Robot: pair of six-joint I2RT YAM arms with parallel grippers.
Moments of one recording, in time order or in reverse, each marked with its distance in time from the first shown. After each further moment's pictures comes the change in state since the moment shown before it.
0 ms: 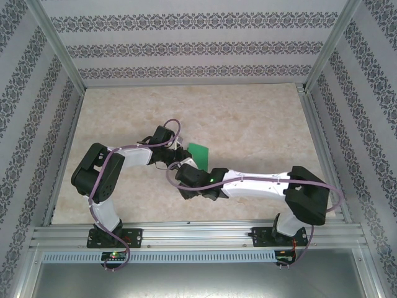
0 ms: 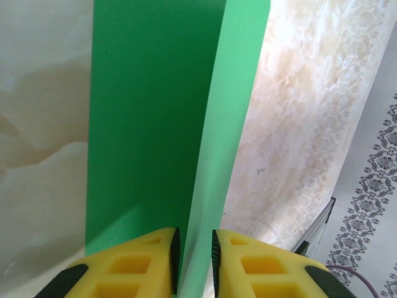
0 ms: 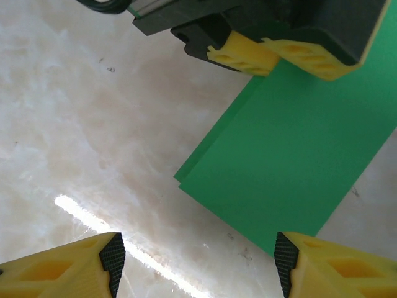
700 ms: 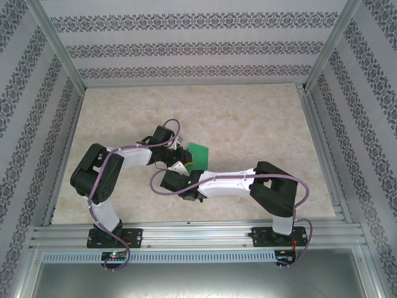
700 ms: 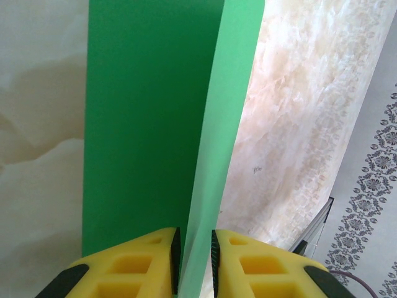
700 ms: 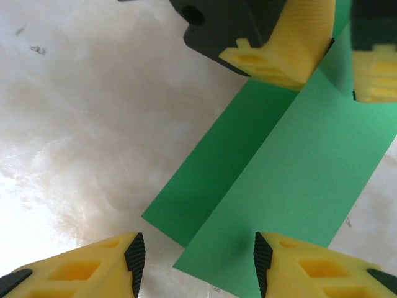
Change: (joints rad) left arm 0.000 -0.010 -0.003 0.000 0.000 -0.001; right arm 0.041 0.249 0.163 -0.103 0.179 -0.018
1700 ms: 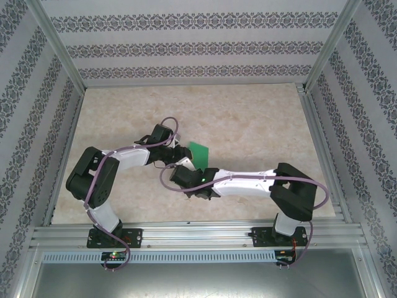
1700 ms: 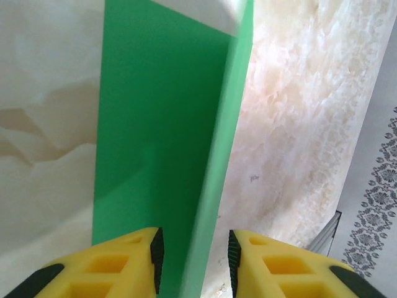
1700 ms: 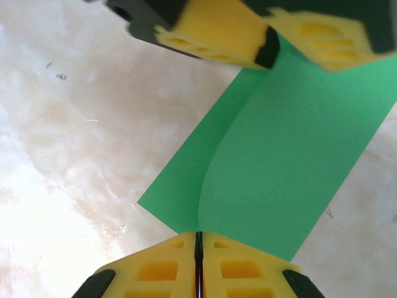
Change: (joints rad) left arm 0.000 -0.064 -0.001 -0.041 -0.082 0.008; right arm -0.063 -0.185 -0.146 0.120 -0.110 -0.011
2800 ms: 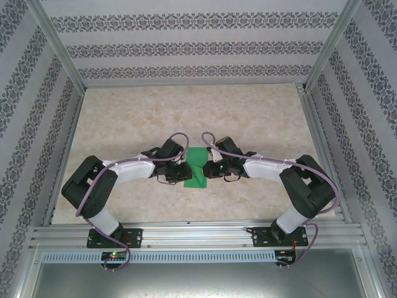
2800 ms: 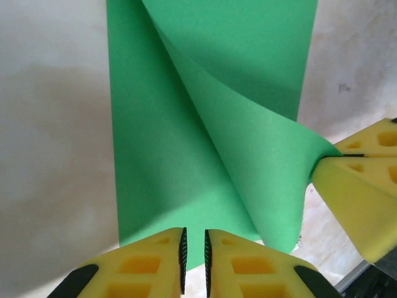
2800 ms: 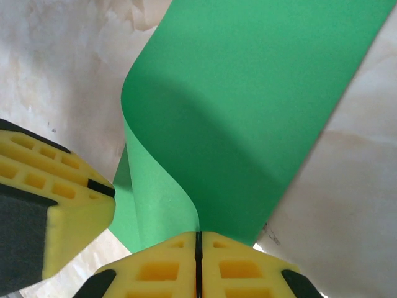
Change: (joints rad) left arm -0.184 -0.075 -0.089 -0.130 -0.186 0.058; right arm -0.514 -0.070 -0.269 0.341 -0.745 -0.003
